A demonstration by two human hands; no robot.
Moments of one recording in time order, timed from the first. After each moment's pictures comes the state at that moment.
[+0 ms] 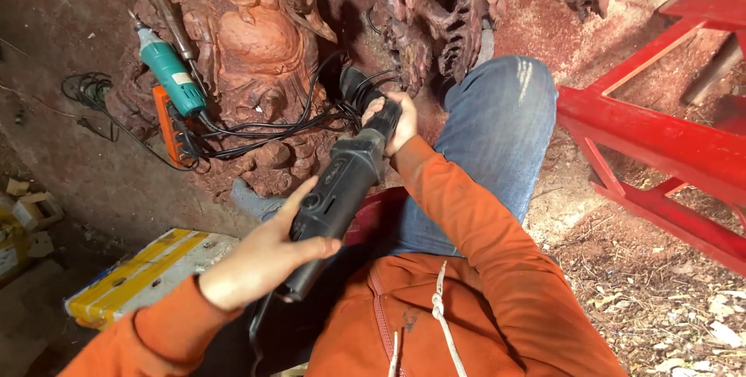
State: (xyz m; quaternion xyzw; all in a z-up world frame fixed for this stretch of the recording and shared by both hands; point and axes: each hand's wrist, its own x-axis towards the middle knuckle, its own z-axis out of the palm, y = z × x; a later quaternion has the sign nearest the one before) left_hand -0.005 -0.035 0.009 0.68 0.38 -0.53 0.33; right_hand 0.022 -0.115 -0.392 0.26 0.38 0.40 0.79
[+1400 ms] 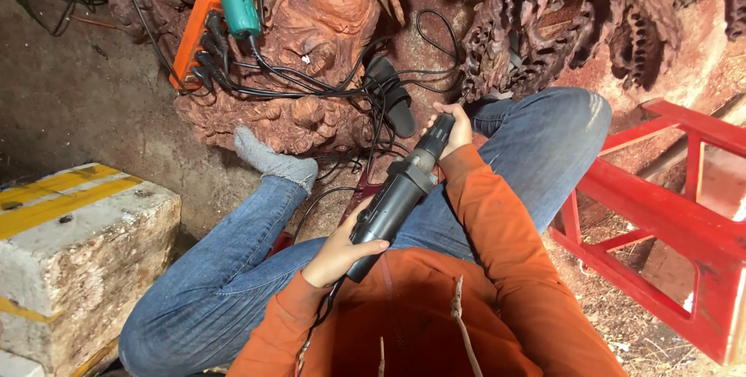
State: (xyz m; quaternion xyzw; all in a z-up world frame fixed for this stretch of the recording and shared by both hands) left_hand -0.173 -0.029 -0.107 0.61 0.43 -0.31 0.59; right_hand 0.021 -0.144 -0.383 -0.37 0.44 0.38 0.73
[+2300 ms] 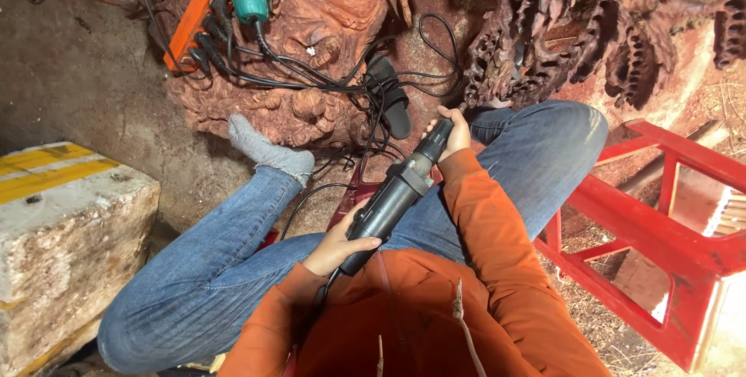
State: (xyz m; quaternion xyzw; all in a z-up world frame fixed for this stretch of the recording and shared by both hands) left_hand -0.229 -0.029 -0.185 0.57 0.41 -0.23 0.67; right_hand 0.020 -0.147 -0.398 -0.40 0.43 0.38 0.71
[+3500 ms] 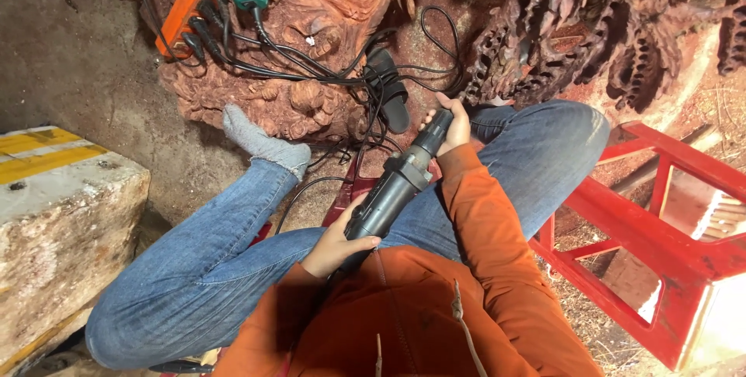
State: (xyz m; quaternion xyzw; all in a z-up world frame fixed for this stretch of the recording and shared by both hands) left_hand -0.216 -0.034 -0.163 0.58 0.43 -0.23 0.65; right_hand 0.030 -0.133 -0.368 -0.40 0.40 0.39 0.72
